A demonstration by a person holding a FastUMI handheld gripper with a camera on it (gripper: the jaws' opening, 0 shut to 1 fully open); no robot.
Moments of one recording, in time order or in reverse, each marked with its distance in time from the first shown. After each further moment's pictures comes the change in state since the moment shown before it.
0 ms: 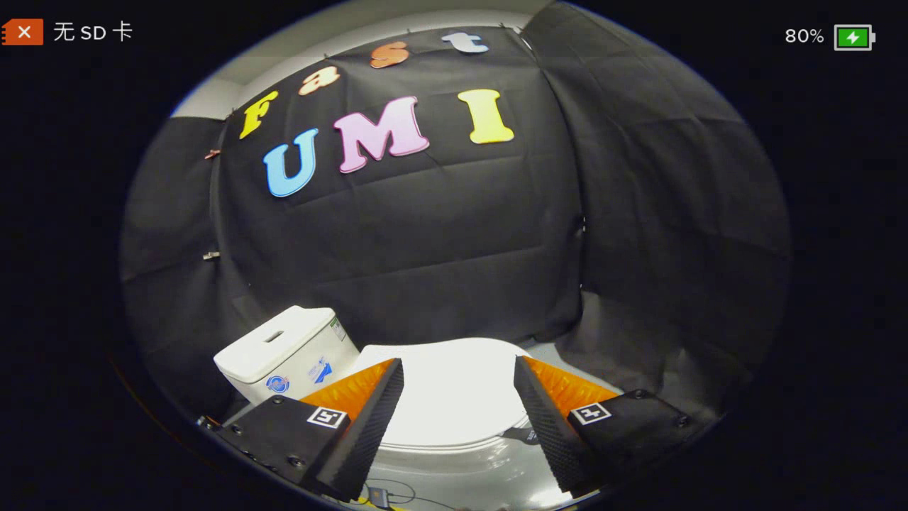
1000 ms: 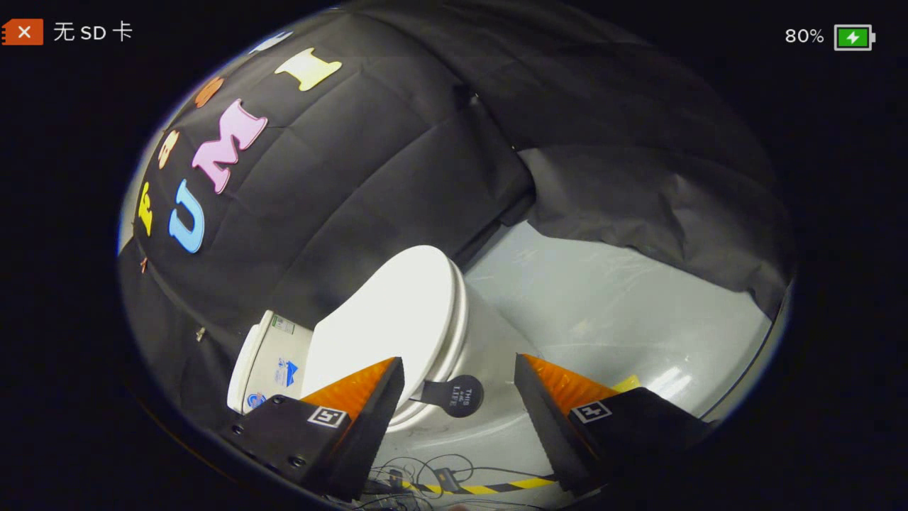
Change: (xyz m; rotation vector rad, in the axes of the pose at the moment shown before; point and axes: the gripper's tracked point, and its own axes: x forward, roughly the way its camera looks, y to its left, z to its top) arm 0.072 -0.155 -0.140 0.520 0.336 -0.085
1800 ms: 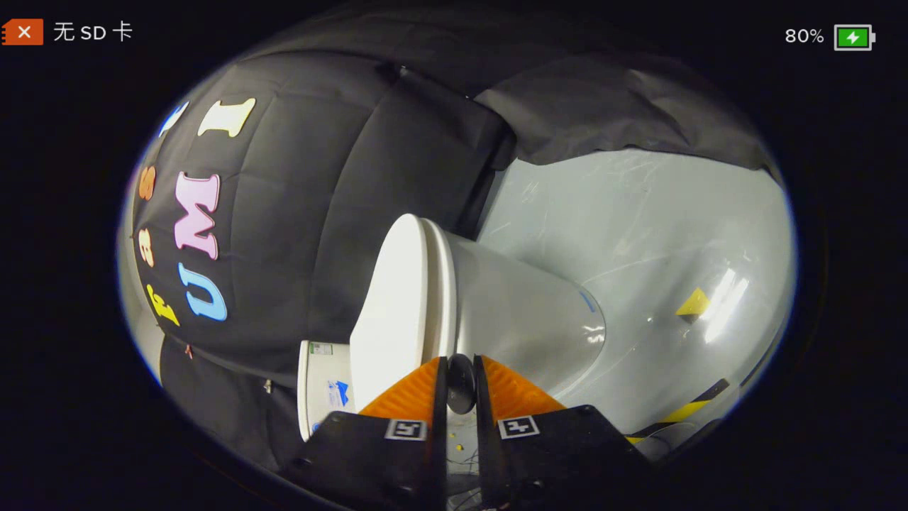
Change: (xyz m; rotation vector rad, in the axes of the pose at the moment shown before) arm 0.039 0.008 -0.034 0.378 0.115 0.125
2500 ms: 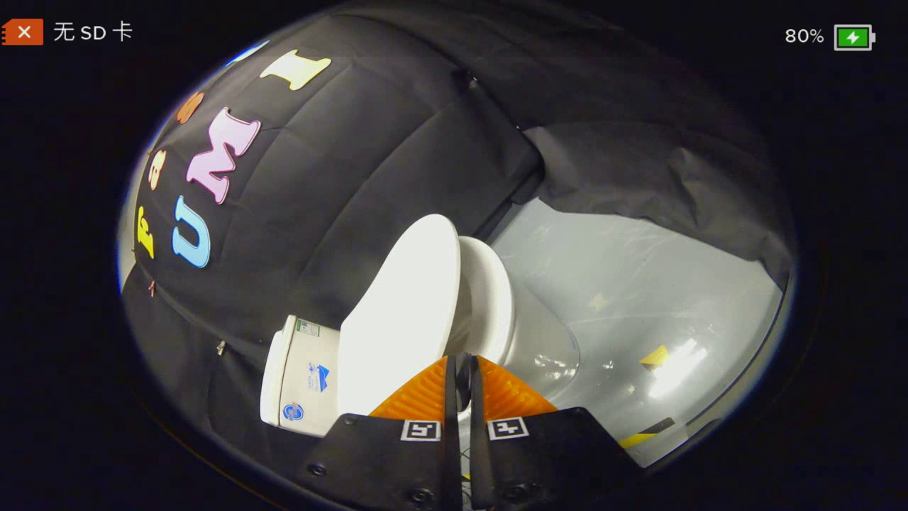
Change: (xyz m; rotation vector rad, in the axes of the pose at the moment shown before) arm -0.042 0.077 -0.001 -0.337 -0.053 -0.094
